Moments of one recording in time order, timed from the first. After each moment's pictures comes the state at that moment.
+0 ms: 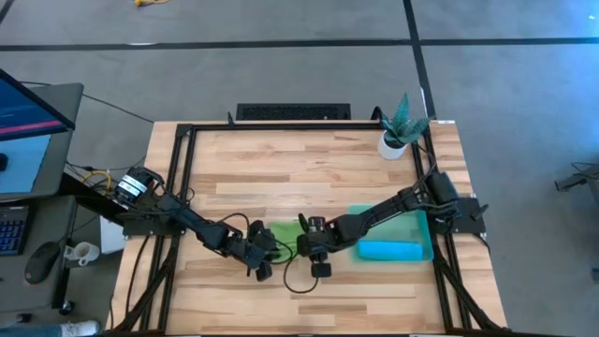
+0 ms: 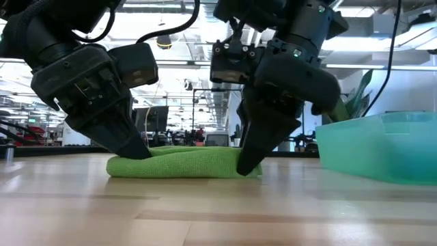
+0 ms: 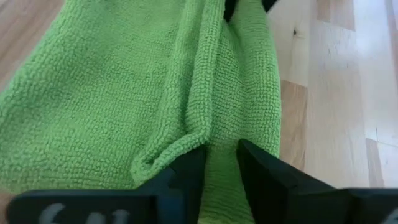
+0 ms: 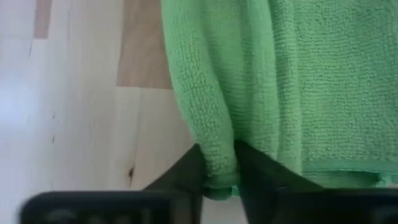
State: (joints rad) left arm -0.45 1.75 0.69 0.17 -0.34 -0.65; right arm 0.31 2.07 1.29 -0.42 0.06 0.17
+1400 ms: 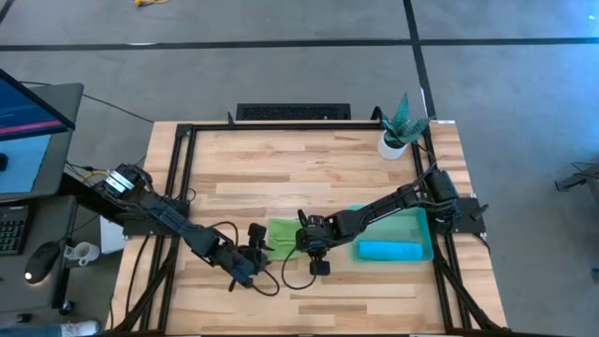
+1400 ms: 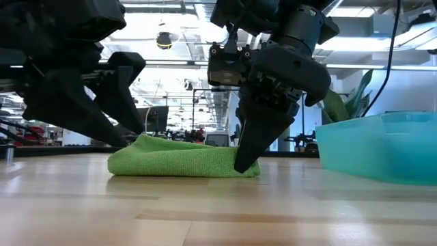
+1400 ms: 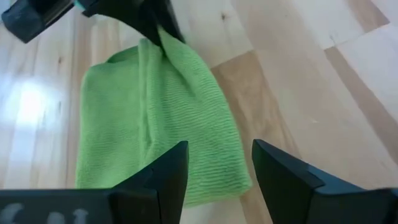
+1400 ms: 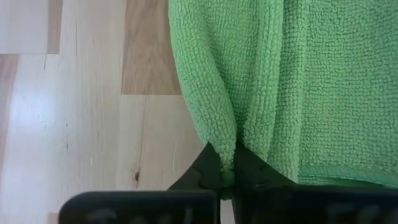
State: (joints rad) left arm -0.58 1.64 0.72 0.03 -0.50 -0.03; right arm 0.28 2.07 1.28 -0.41 -0.03 0.20
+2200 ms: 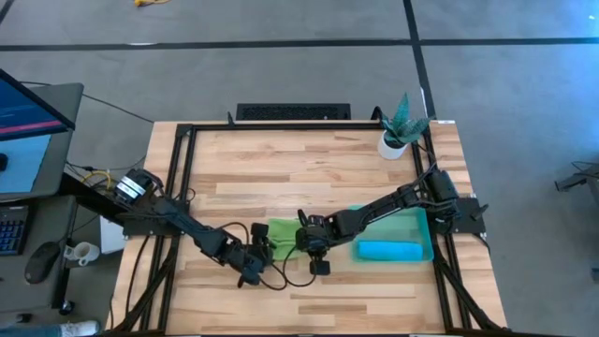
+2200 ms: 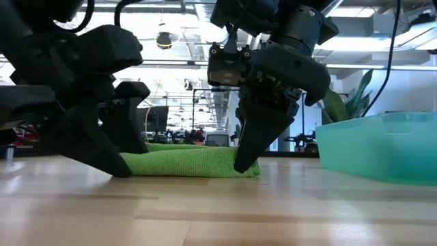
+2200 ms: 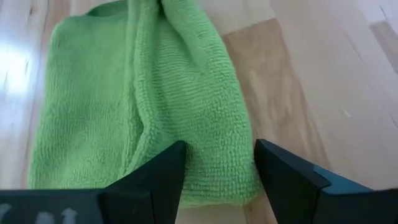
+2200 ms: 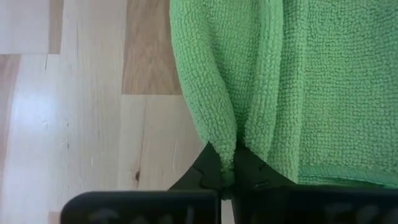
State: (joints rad) left arm -0.51 1.77 0.73 0.03 -0.45 -0.14; right arm 0.28 2.07 1.28 -0.41 -0.04 0.20
